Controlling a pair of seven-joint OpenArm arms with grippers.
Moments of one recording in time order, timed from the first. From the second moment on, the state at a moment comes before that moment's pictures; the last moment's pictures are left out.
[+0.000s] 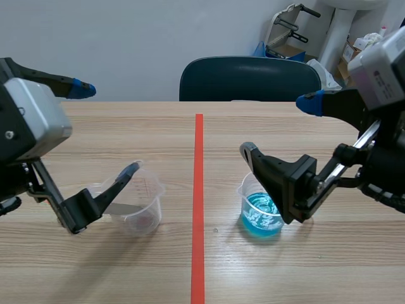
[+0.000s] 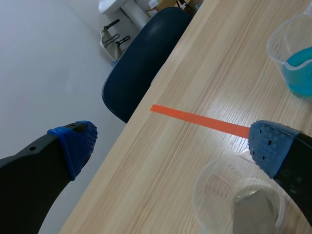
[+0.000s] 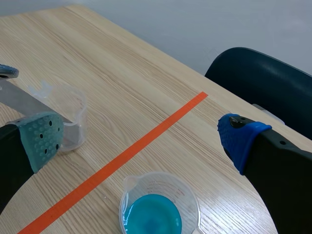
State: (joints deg) left arm 24.6 -38.9 6.8 112.5 14.1 -15.4 -15.5; right arm -25.4 34.8 -3.8 113.0 16.4 25.4 7.3
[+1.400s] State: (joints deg) left arm 58.2 -54.5 -31.5 102.0 -1.0 -21.7 -49.4; right arm -4.5 21.7 -38.8 102.6 -0.4 24.9 3.2
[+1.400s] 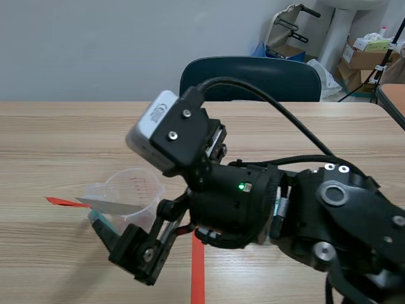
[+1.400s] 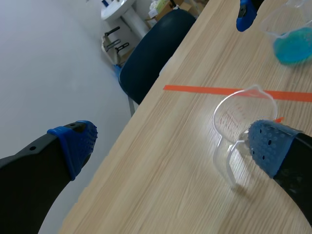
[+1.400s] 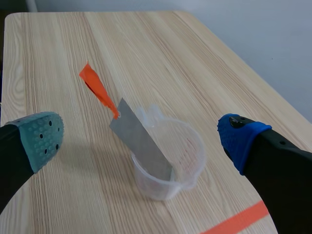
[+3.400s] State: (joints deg) left arm 61.5 -59.1 -32.1 93.7 10.5 -27.7 -69.6; right arm 5.7 11.4 -48.9 90.5 -6.2 19.3 3.8
